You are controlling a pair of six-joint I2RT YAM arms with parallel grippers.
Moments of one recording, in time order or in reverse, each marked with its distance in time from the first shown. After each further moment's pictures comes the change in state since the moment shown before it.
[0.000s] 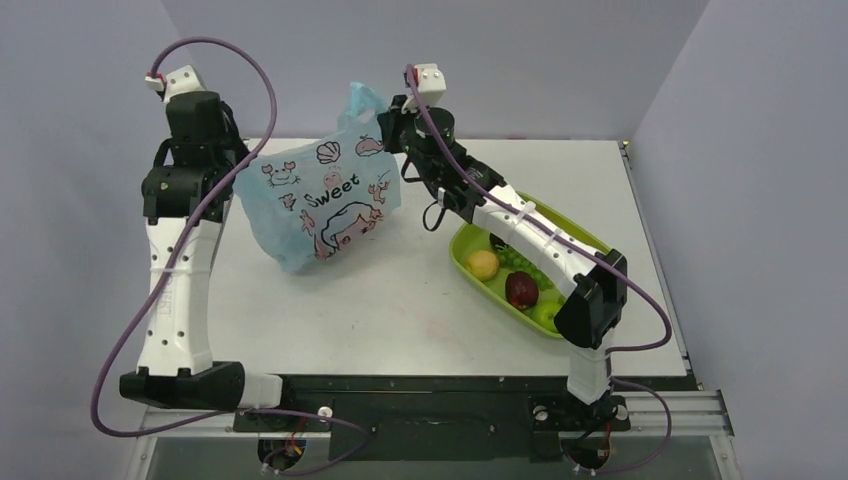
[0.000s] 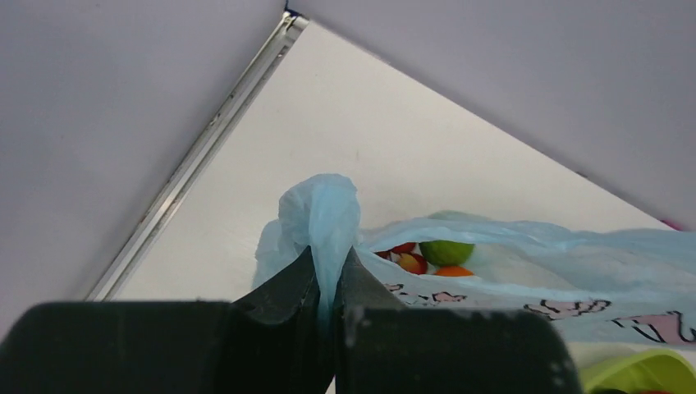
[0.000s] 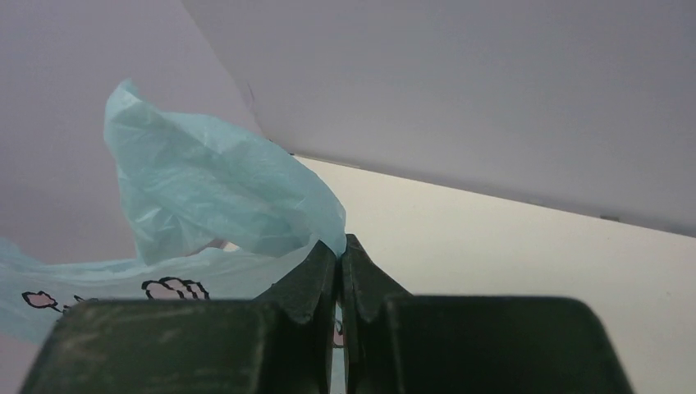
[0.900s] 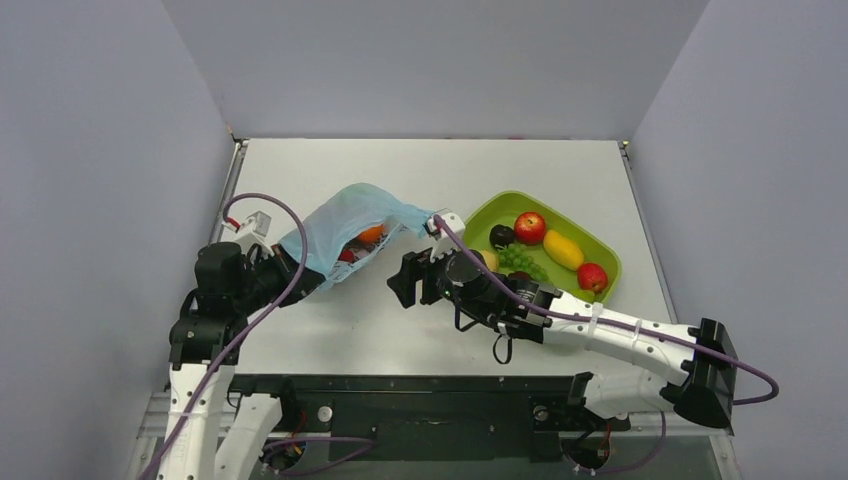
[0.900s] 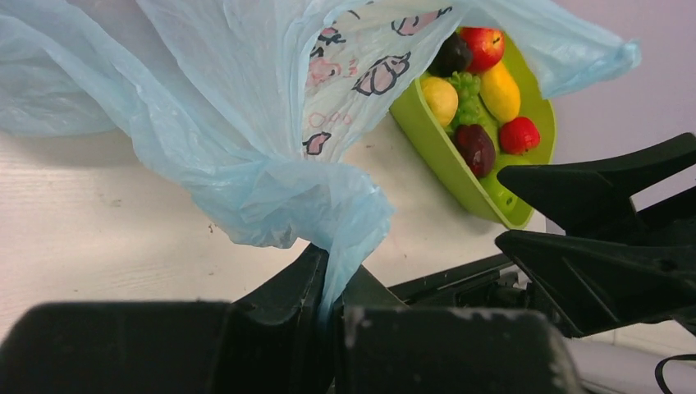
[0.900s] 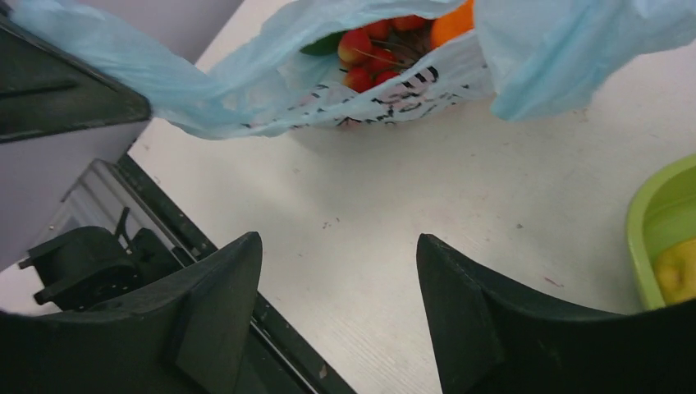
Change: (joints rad) left arm 0.012 -0.749 -0.943 0.136 0.828 -0.167; right arm 0.316 -0.653 -0.924 -0.111 0.002 0.192
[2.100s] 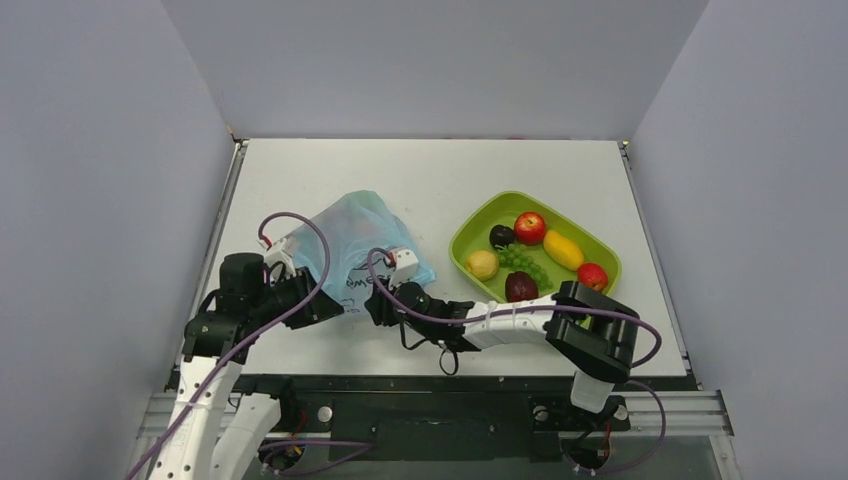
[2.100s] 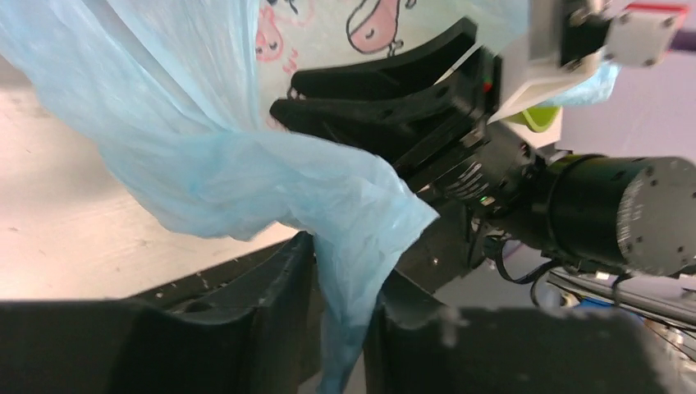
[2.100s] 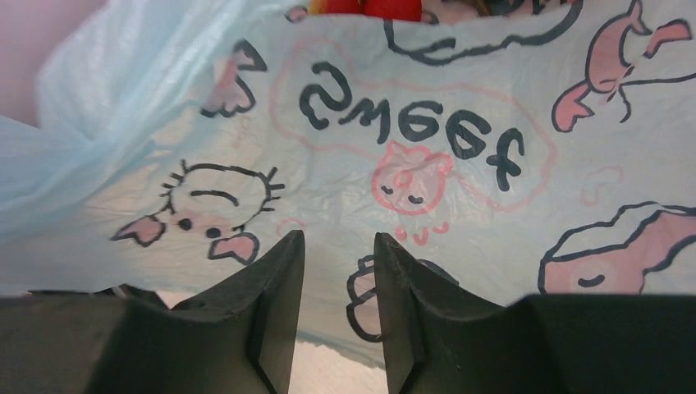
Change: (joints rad) left arm -0.080 0.018 -0.129 -0.089 0.107 0.063; right arm 0.062 0.520 -0.106 0.542 0.029 0.109
